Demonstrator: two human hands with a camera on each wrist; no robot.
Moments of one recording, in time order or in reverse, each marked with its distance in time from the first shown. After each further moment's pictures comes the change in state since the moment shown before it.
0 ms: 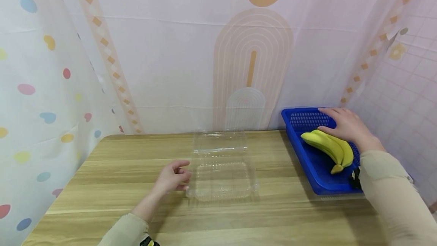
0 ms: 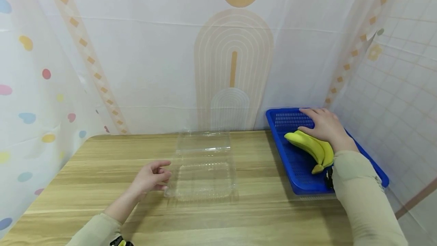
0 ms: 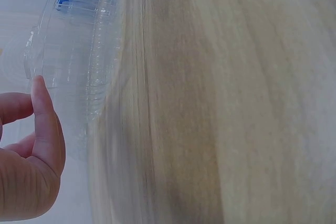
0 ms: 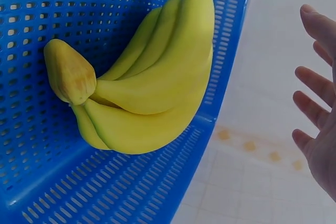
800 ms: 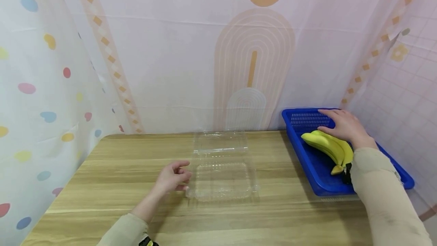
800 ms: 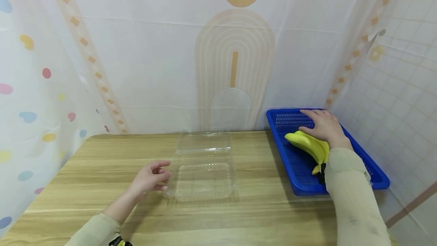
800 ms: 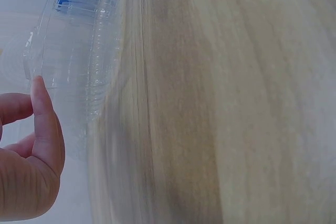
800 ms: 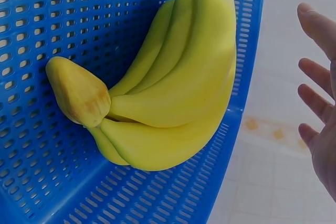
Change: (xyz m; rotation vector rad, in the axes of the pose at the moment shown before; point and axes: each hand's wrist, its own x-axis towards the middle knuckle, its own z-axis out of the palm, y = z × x) left_hand -0.002 0.001 0.000 0.002 0.000 0.004; right_hand 0.008 0.016 0.013 0.008 -0.028 0.037
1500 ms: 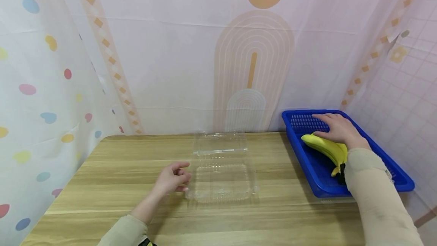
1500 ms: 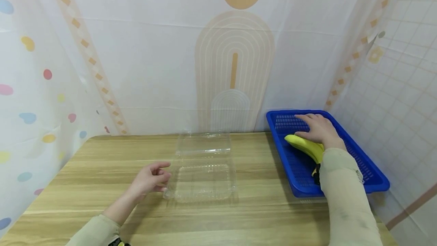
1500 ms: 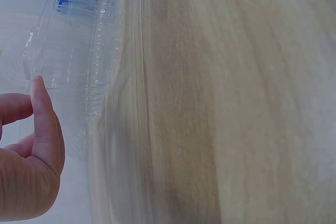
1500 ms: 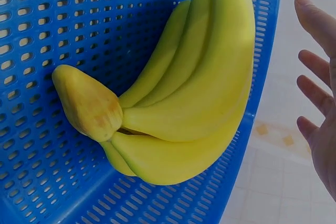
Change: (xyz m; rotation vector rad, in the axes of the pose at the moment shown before) left_hand 0.001 -0.002 -0.002 0.031 0.016 0.002; right_hand 0.009 -0.002 0.014 0.013 -0.079 -0.018
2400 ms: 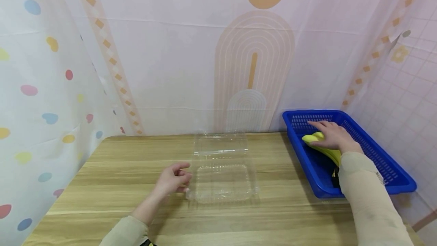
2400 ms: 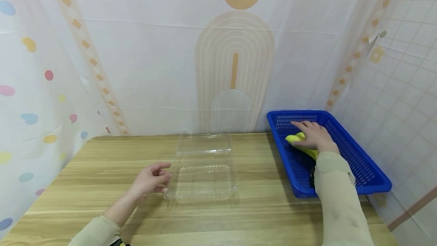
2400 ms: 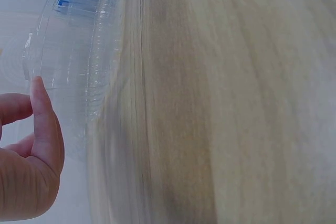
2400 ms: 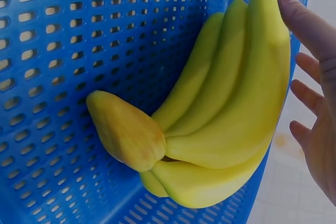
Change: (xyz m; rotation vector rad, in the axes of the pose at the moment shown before) left_hand -0.001 -0.001 0.000 -0.013 -0.003 -0.005; right_hand 0.004 -0.003 0.028 -0.035 -0.058 0.016
